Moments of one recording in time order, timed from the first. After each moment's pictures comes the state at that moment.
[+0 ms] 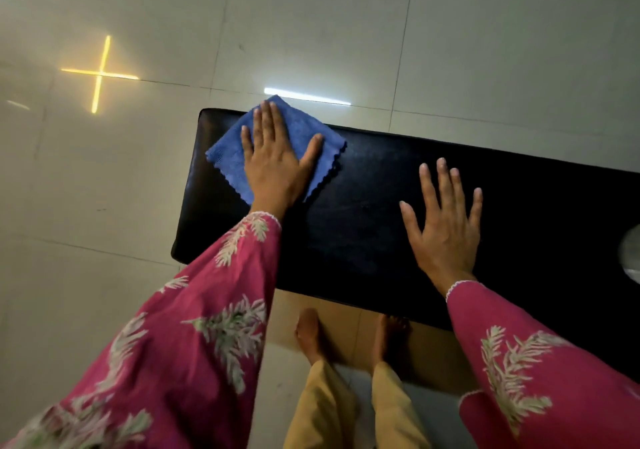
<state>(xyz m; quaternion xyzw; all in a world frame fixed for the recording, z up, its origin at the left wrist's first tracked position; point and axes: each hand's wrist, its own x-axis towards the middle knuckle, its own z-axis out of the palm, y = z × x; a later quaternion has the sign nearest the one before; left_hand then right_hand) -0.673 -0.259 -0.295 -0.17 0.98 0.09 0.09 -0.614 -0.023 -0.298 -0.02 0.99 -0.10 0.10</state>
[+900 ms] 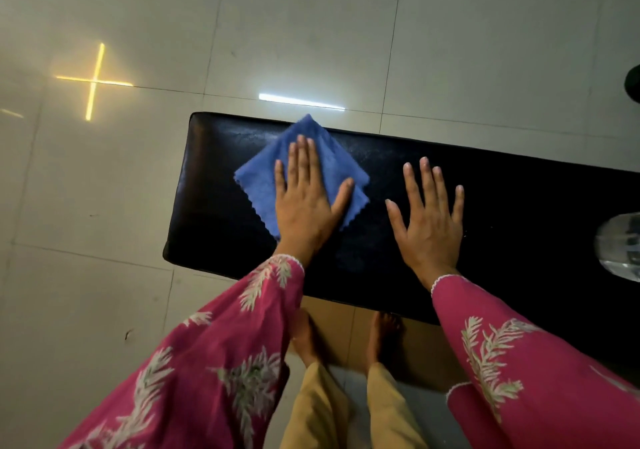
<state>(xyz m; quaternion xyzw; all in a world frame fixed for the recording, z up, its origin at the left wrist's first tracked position) -0.623 -0.197 -0.295 -0.09 0.99 0.09 0.09 -0.613 -0.021 -0.301 -0.03 0.99 -0.11 0.07</state>
